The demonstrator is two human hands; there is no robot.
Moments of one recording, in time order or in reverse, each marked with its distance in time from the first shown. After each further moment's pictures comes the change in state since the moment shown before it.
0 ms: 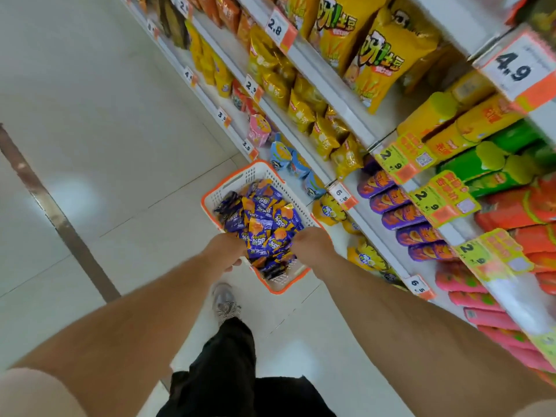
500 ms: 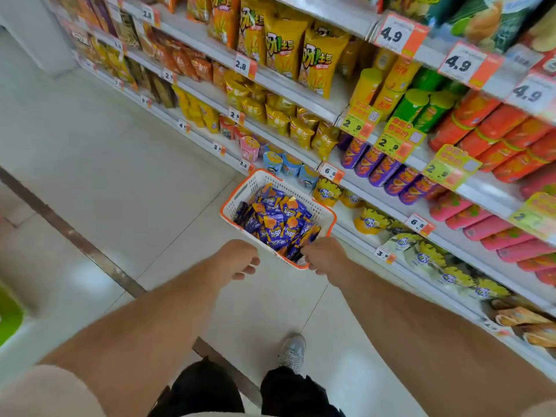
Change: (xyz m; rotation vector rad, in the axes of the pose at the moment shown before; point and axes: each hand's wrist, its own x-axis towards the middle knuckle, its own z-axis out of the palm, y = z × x) left_hand -0.159 -0.092 -0.050 0.249 -0.096 0.149; right_hand -0.202 0.049 0.059 0.436 0.048 0.123
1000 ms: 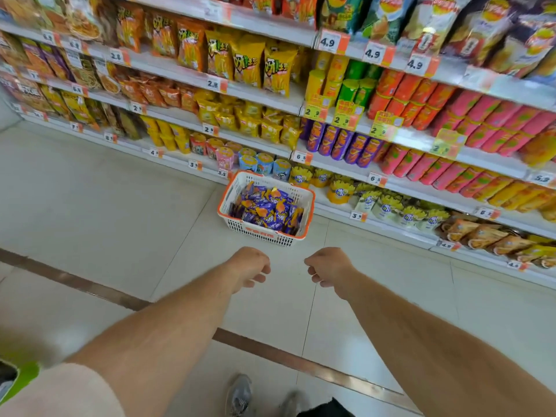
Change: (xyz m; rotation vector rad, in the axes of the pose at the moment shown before) left_hand -0.123 -0.165 -0.091 0.261 -0.219 0.231; right_hand -0.227 0.065 0.163 0.230 0.214 0.115
